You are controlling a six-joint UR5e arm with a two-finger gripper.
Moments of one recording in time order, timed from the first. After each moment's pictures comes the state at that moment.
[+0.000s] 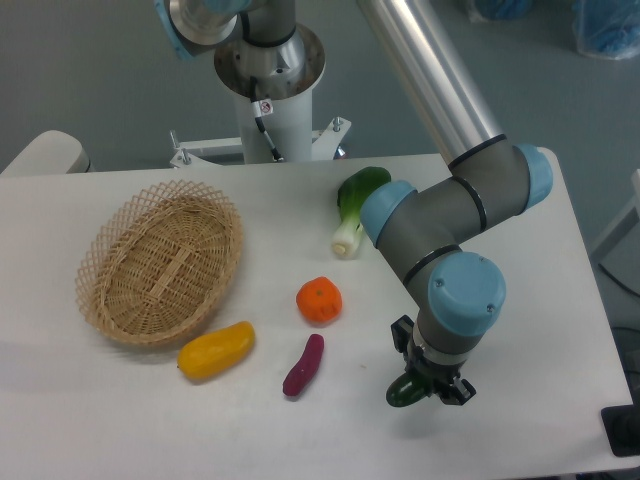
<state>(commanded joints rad) 2.50 -2.28 -1.18 -1.23 1.56 1.43</state>
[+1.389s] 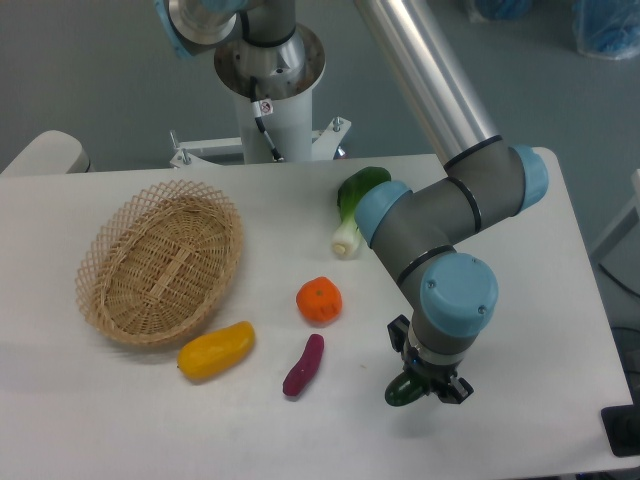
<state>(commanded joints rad) 2.50 -2.20 -1.29 -1.23 1.58 1.37</state>
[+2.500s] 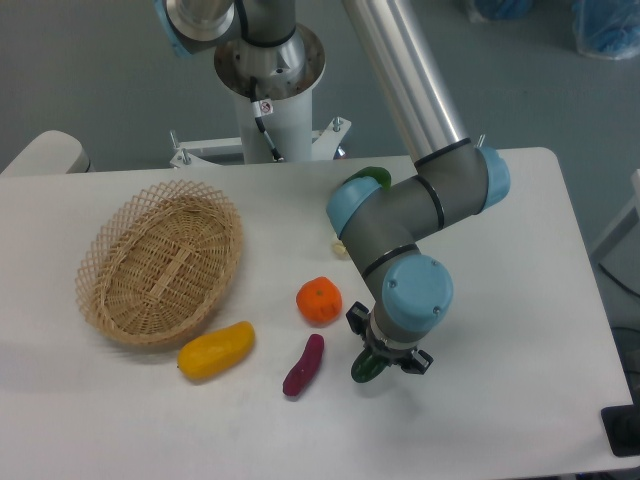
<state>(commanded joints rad) 2.47 -2.25 -1.36 -1.22 1.58 1.08</state>
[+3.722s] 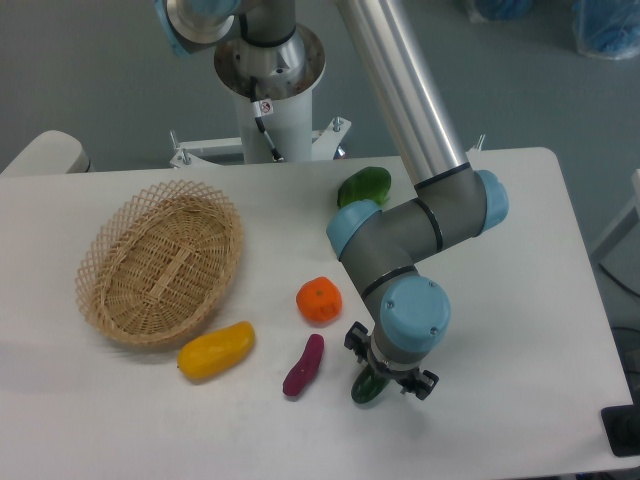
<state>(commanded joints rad) 2.46 -2.26 -1.32 -1.16 1.58 1.16</state>
